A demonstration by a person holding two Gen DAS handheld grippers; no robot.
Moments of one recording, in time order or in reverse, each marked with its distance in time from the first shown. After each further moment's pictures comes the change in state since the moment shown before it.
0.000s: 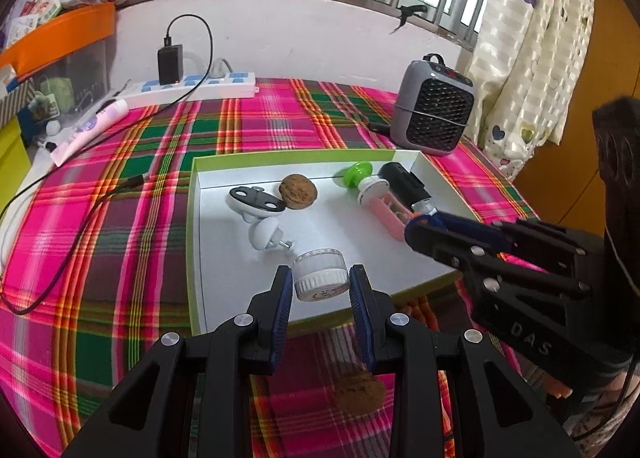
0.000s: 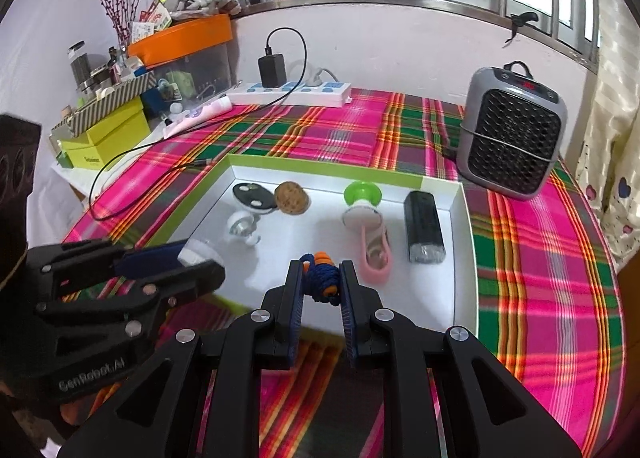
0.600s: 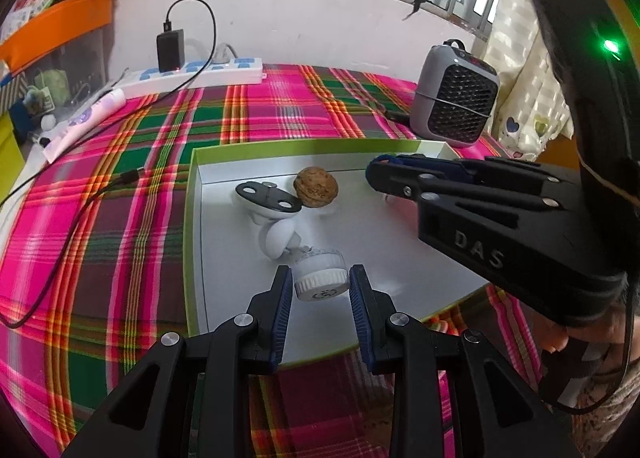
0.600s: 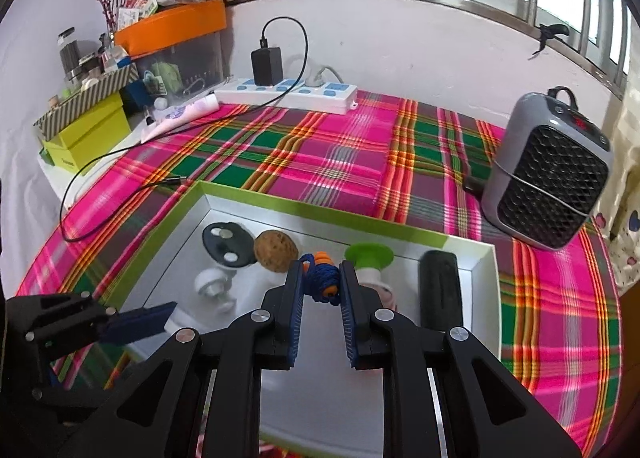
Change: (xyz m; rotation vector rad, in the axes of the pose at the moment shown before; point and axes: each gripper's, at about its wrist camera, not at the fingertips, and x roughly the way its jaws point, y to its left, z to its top) left arm 0.026 0.010 0.005 0.006 0.038 0.028; right arm 0.052 -0.002 0.040 -0.050 0.038 -0.023
